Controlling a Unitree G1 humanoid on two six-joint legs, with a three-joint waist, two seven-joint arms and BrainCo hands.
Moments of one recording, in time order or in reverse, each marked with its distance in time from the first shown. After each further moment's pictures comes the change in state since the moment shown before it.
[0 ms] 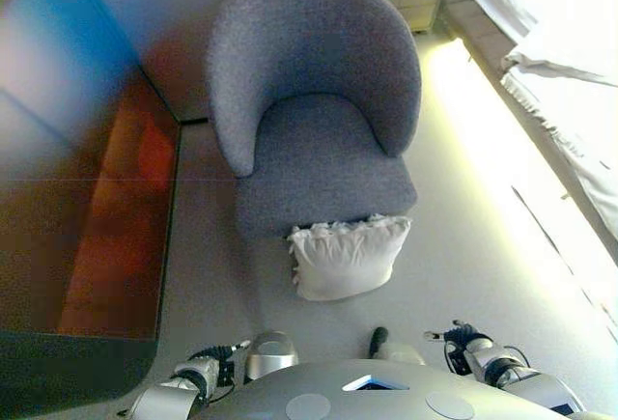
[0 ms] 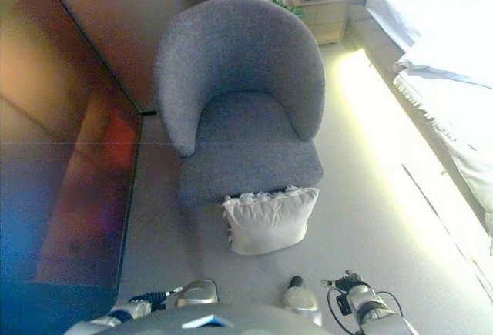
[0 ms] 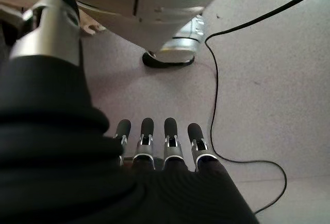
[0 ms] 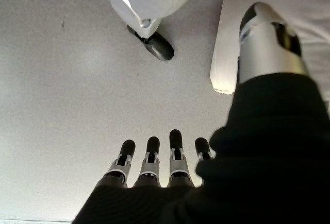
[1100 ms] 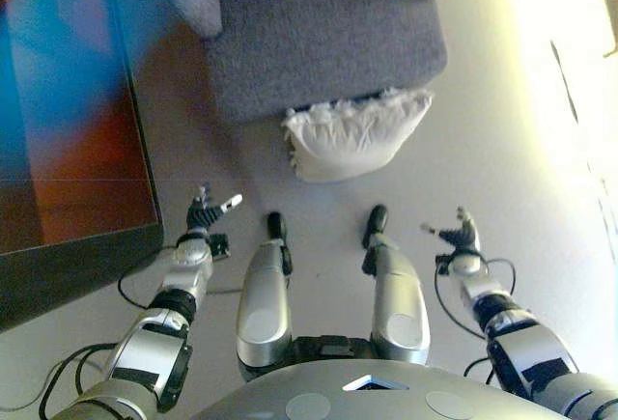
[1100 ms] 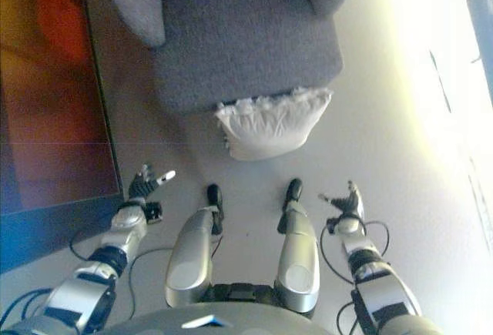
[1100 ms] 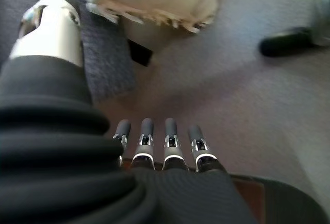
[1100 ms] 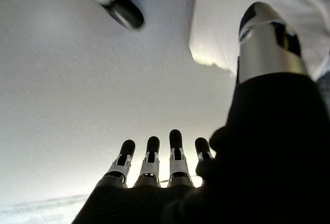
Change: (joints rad) left arm -0.269 0.155 -0.091 -0.394 -0.244 -0.466 0.049; right arm -0.320 -0.078 -0.027 -0.216 0.121 -0.240 -0.326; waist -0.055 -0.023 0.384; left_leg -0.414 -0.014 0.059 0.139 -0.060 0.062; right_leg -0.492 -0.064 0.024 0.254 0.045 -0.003
